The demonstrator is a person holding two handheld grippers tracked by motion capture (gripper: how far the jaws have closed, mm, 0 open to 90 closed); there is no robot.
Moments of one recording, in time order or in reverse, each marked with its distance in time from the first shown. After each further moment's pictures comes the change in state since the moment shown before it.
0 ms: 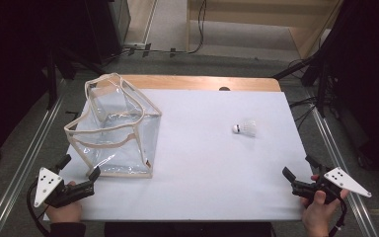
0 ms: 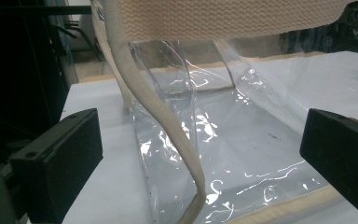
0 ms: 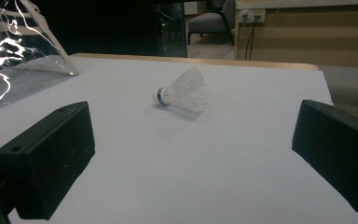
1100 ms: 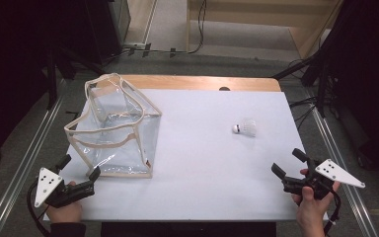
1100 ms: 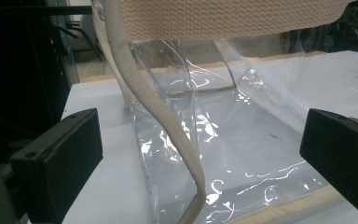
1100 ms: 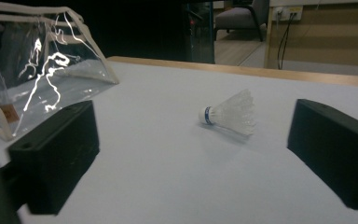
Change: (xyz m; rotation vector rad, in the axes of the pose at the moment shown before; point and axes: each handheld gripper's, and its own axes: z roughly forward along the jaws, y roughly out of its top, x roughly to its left) left arm -0.001 0.000 0.000 0.002 0.006 0.002; right arm 0.035 0.036 0.011 0.028 0.110 0.023
